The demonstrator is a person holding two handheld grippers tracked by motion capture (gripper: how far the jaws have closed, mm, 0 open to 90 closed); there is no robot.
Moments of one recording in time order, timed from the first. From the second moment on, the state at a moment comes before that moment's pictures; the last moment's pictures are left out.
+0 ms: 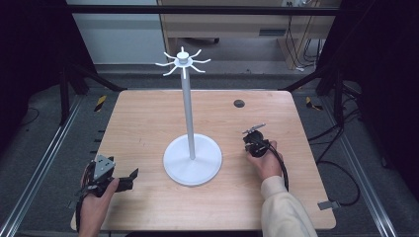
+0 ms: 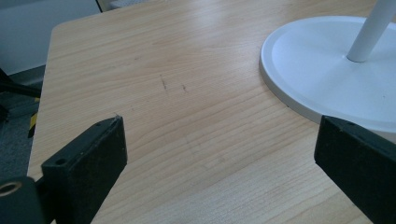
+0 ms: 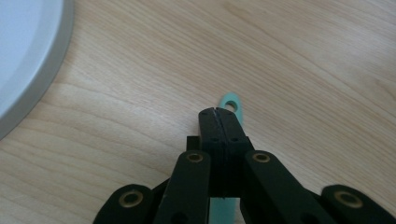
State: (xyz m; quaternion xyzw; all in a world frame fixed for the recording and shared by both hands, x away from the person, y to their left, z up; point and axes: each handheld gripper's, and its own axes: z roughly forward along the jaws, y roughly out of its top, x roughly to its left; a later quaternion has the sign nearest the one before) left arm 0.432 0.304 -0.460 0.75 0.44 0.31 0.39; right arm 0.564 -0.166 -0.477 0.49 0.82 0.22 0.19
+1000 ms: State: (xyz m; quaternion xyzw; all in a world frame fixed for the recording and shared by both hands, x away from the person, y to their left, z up) left arm 0.444 0.287 -0.466 0.76 0.42 0.32 0.38; right arm 0.514 -0.208 -0.420 0.50 0.80 0.27 0.19
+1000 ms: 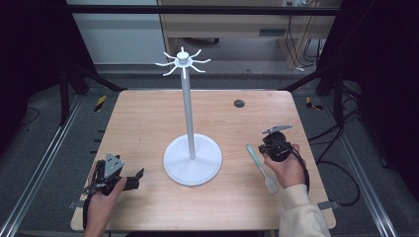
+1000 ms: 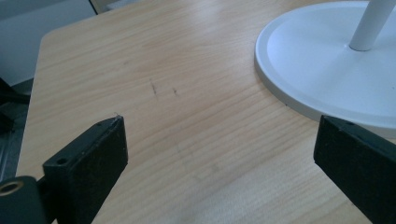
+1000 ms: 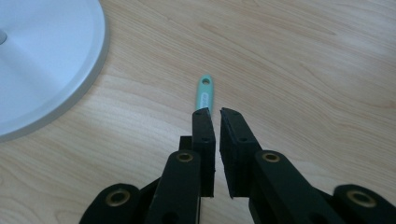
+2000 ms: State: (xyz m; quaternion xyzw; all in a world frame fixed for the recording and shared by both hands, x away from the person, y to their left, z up) left arm 0.428 0.293 -0.460 0.75 0.42 0.32 0.39; right arm 0.514 -0.209 -0.417 0.51 0.82 0.21 0.15
